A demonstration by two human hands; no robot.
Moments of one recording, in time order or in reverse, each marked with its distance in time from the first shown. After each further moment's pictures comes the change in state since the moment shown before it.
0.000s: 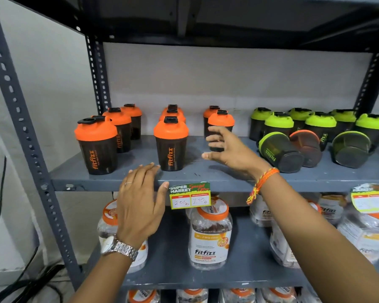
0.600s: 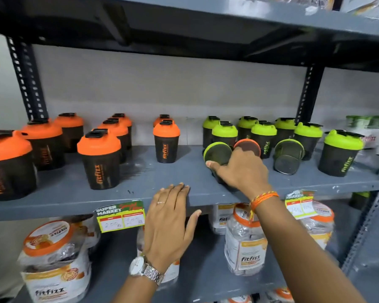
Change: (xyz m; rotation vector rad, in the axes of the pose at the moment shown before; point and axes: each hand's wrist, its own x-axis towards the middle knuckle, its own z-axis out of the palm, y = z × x) left_hand -0.003 0.164 0.103 0.031 -0.092 0.266; right_hand -0.069 0.041 -0.123 -0.916 0.529 0.358
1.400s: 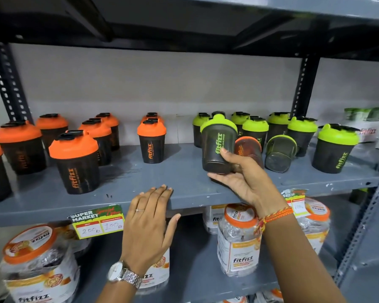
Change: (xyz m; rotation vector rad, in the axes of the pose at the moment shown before) left_hand -0.002 -0.009 0.023 0.153 0.111 0.055; right_hand 0.006 0.046 0.000 1.775 -0.503 0.388
